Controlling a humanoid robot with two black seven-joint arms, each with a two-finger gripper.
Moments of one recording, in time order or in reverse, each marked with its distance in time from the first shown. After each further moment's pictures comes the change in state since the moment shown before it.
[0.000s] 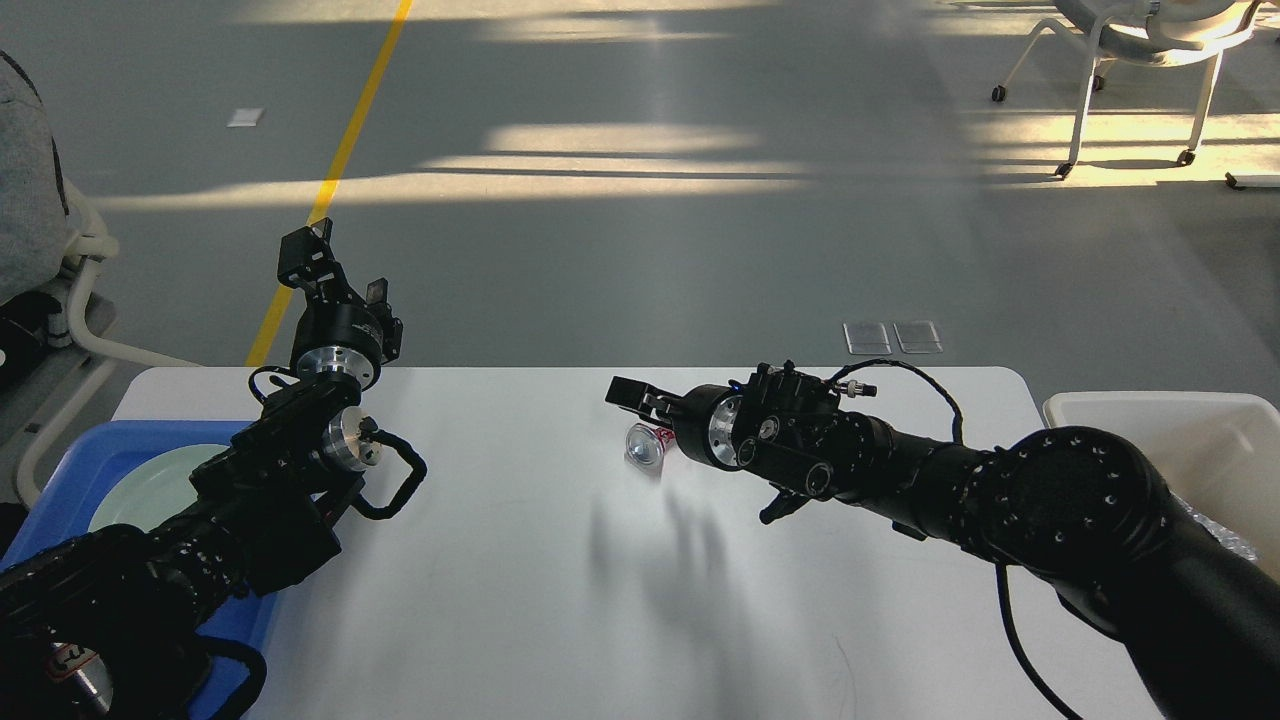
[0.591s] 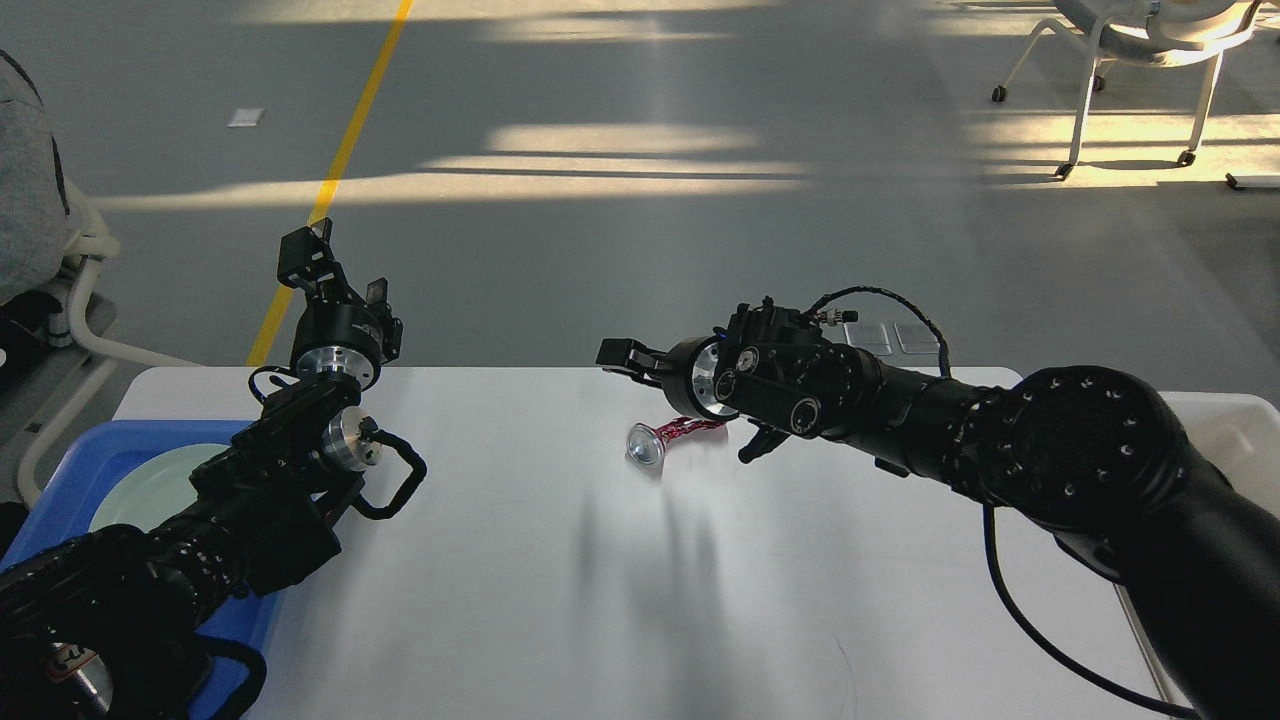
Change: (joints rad) left arm 0.000 0.000 0.000 0.000 0.000 0.000 0.000; right arm 0.158 0.011 -0.001 0.041 0.051 0.123 -0.120
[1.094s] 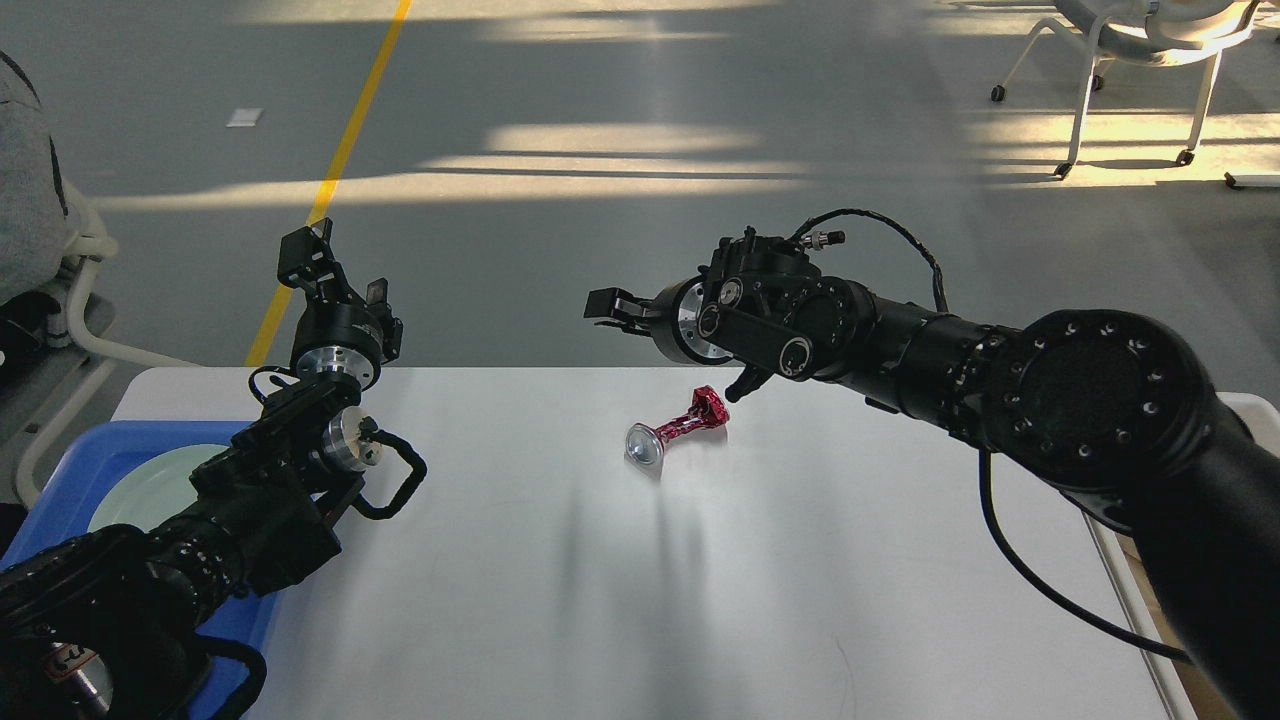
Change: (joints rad) left arm 0.000 0.000 0.000 0.000 0.000 0.000 0.000; right arm 0.135 0.008 0.002 0.004 0.001 0.057 -0.184
